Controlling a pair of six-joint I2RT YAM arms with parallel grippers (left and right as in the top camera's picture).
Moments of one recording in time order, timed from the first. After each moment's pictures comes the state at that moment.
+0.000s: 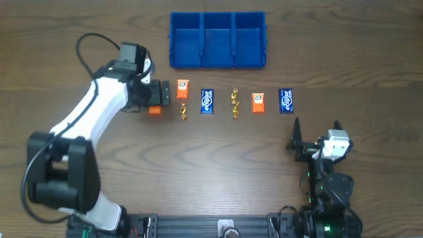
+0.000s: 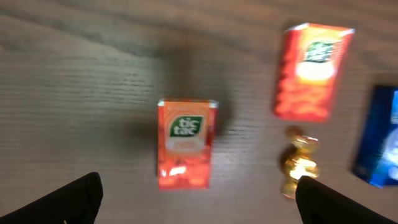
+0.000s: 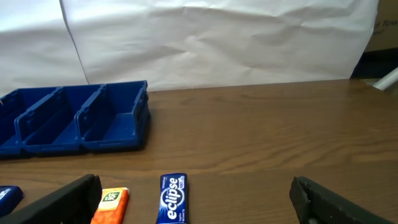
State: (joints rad) left arm -0.18 1.76 1.17 -0.72 0.10 -0.24; right arm 0.03 0.01 0.01 -0.07 0.10 0.06
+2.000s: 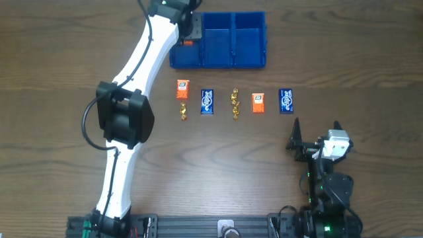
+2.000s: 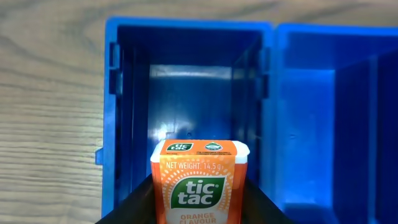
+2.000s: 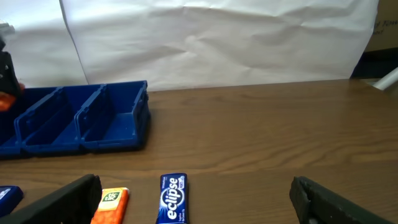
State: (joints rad) left arm -0.36 2.45 2.37 -1.02 -0.12 -0.35; right arm 0.03 0.01 0.01 -0.07 0.10 0.06
